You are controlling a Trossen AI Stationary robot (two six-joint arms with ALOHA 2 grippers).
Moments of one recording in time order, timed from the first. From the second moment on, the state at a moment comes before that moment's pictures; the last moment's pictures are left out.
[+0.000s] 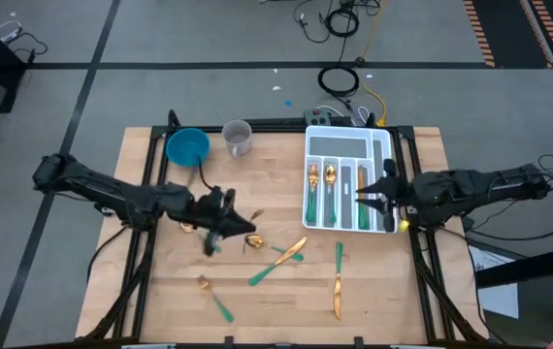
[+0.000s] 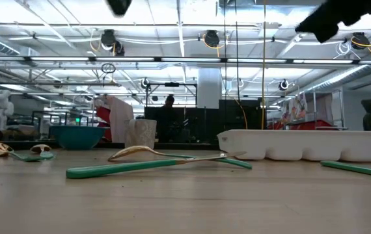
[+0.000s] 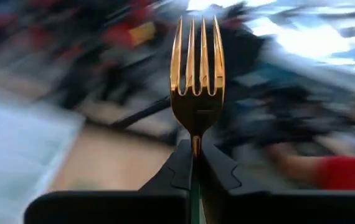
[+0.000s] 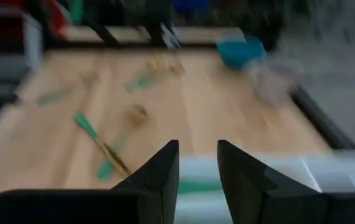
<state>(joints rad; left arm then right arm) -0.23 1.11 0.69 0.45 0.09 -0.41 0.19 0.56 0.64 -0.42 0.28 0.07</state>
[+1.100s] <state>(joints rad) -0.09 1.66 0.81 1.26 0.73 -0.47 0.18 1.17 0.69 0.64 -0.20 -0.35</state>
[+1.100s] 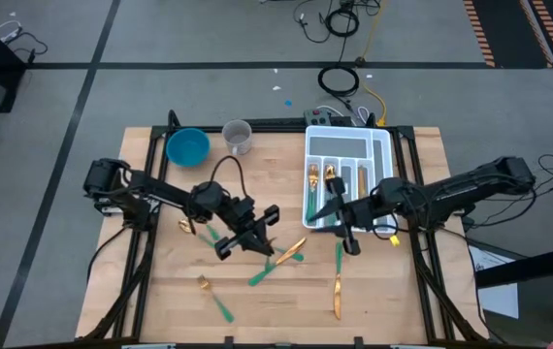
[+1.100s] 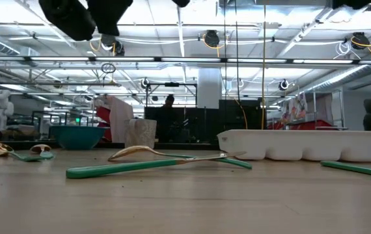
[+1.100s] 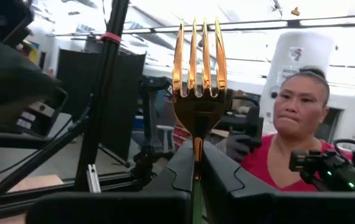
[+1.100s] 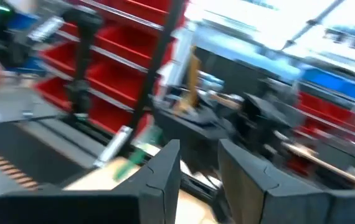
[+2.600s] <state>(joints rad) -0.07 1.70 0.84 1.19 0.99 -0.41 0.07 1.48 1.07 0.50 -0.58 -0.34</state>
